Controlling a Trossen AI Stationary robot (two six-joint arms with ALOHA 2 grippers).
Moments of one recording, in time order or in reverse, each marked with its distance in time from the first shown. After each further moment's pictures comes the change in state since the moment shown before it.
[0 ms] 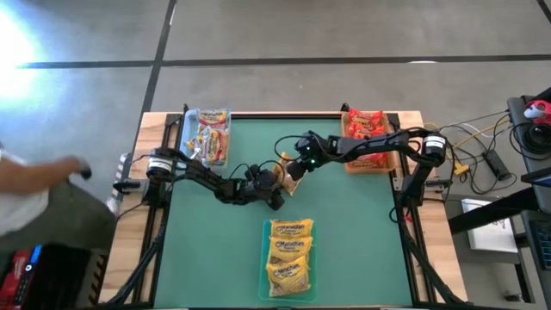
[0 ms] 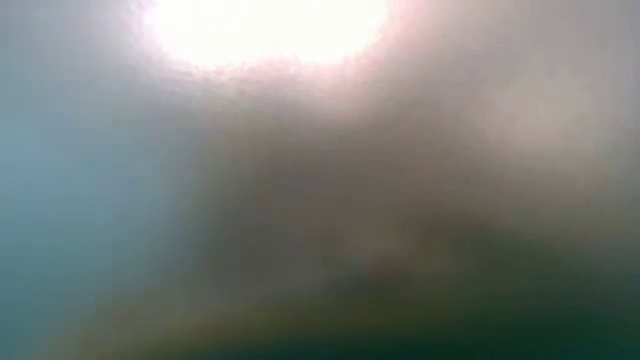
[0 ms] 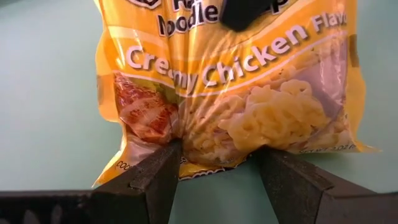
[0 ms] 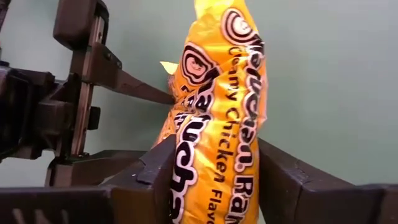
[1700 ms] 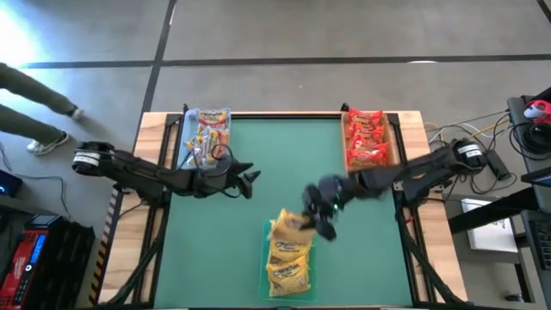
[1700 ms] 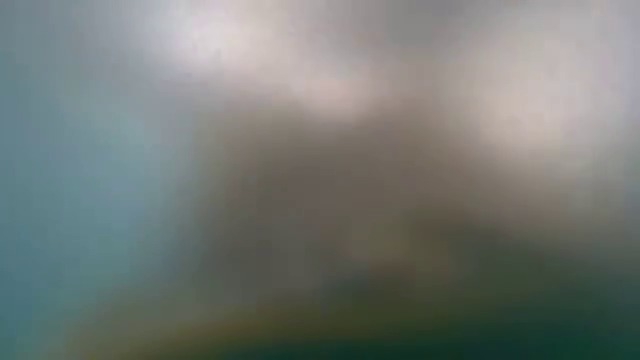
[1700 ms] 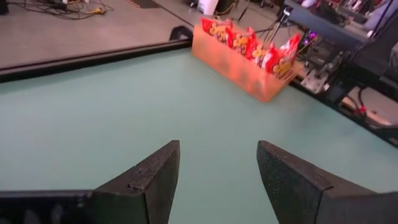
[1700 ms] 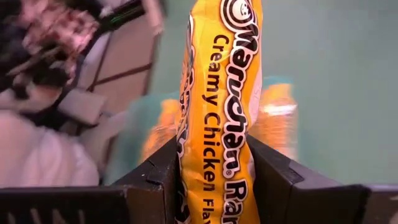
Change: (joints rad) left arm -0.050 -0.714 -0.337 -0.037 -0.048 -0.137; right arm 0.467 -0.334 0.034 -0.106 -0.086 -0.218
